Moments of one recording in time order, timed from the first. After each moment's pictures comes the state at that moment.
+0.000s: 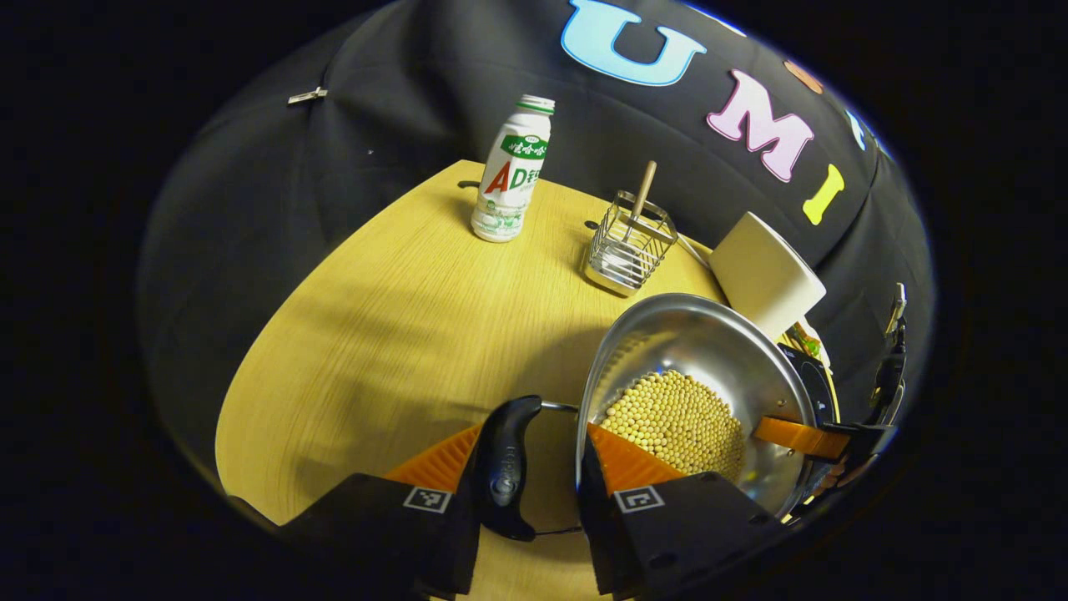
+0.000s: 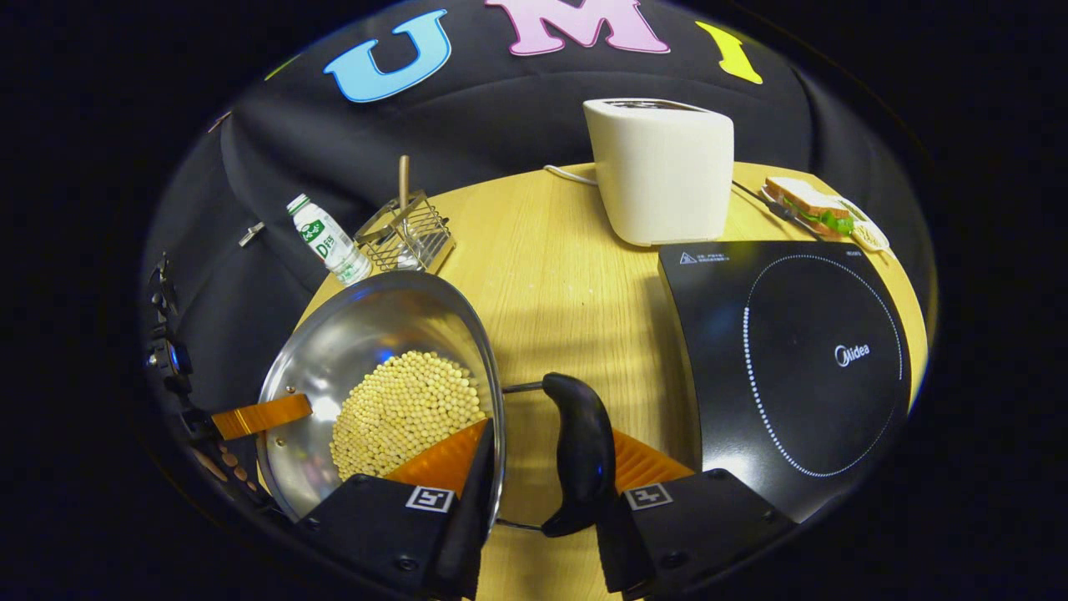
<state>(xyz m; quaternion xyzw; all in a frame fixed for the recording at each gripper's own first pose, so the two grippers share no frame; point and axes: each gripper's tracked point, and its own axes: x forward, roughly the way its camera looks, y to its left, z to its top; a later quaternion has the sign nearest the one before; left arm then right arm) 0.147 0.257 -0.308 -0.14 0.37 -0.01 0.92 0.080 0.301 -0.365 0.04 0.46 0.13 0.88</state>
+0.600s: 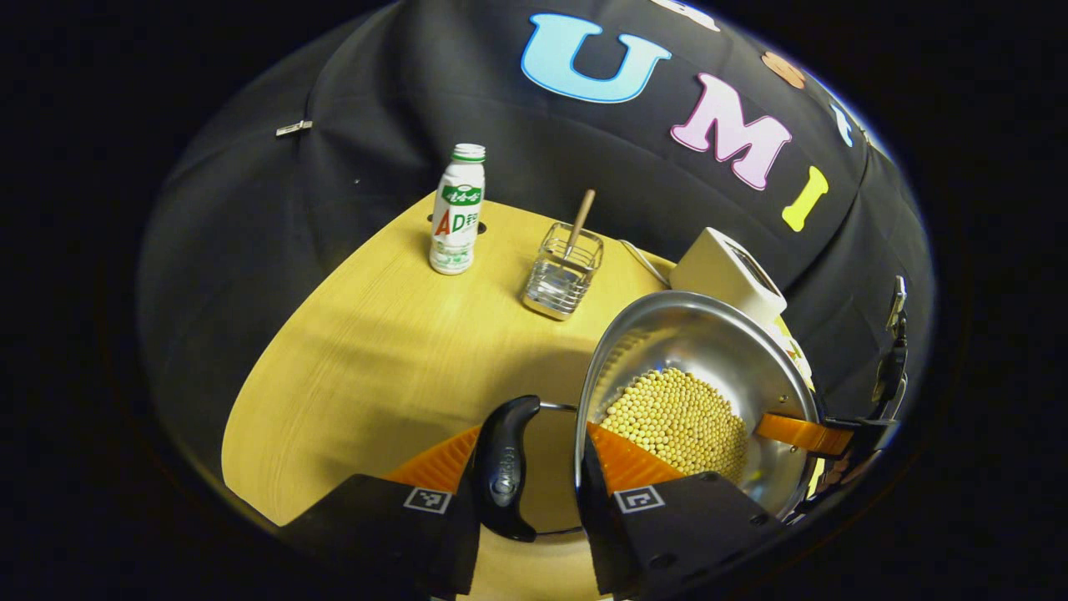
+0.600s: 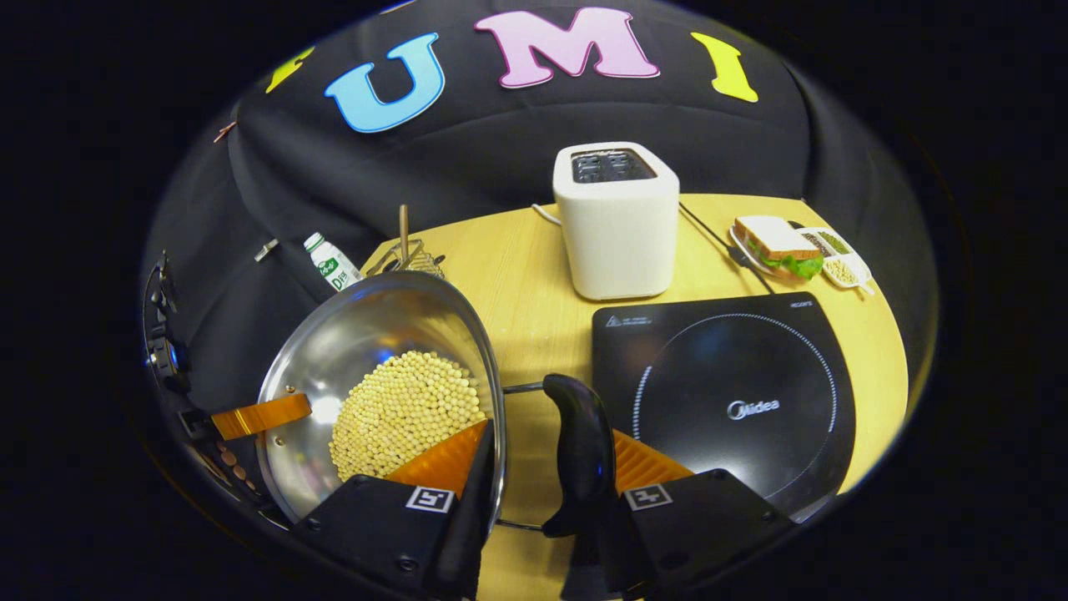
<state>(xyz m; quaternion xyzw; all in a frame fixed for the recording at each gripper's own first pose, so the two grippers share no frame) 0.139 0.181 -0.240 -0.14 0.35 0.00 0.93 0.094 0.232 -0.292 0.04 0.43 0.14 0.89</state>
